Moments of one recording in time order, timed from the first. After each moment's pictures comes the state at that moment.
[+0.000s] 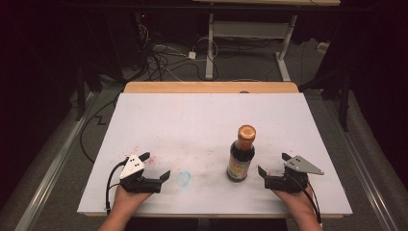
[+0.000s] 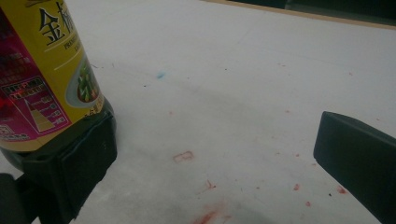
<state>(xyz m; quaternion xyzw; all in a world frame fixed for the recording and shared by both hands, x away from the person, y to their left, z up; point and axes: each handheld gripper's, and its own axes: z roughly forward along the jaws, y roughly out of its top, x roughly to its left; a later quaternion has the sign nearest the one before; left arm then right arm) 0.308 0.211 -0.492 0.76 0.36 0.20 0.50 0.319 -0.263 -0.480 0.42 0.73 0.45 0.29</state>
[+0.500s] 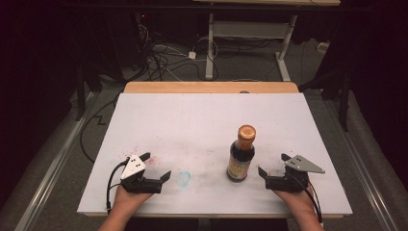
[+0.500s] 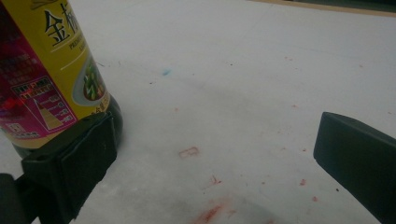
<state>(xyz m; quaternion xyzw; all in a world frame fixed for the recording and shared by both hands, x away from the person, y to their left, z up) 0.308 0.210 -0.492 0.77 0.36 0.20 0.49 0.320 -0.265 -0.479 0.42 0.74 0.46 0.27</state>
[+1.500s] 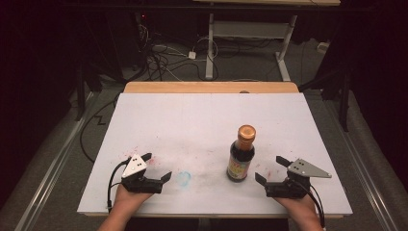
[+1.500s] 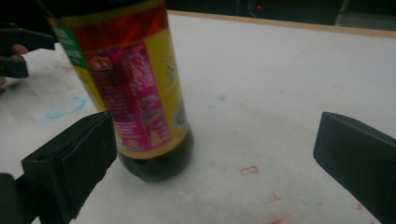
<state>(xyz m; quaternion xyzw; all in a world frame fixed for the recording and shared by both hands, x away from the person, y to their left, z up) 0.311 0.209 -0.492 0.78 0.35 0.19 0.49 0.297 -0.257 -0.458 0.37 0.74 0.52 0.22</state>
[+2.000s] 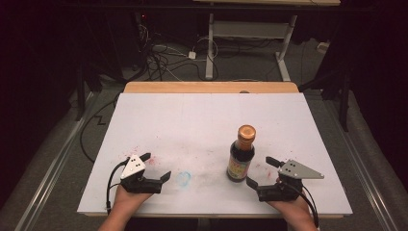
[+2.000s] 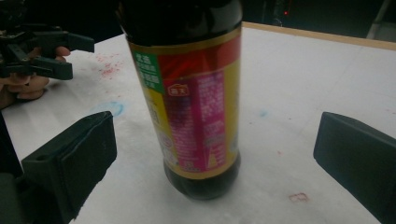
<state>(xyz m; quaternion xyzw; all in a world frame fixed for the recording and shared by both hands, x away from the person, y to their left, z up) 0.309 0.210 -0.492 0.77 0.36 0.20 0.49 0.290 -0.232 -0.448 0.33 0.75 0.53 0.20</state>
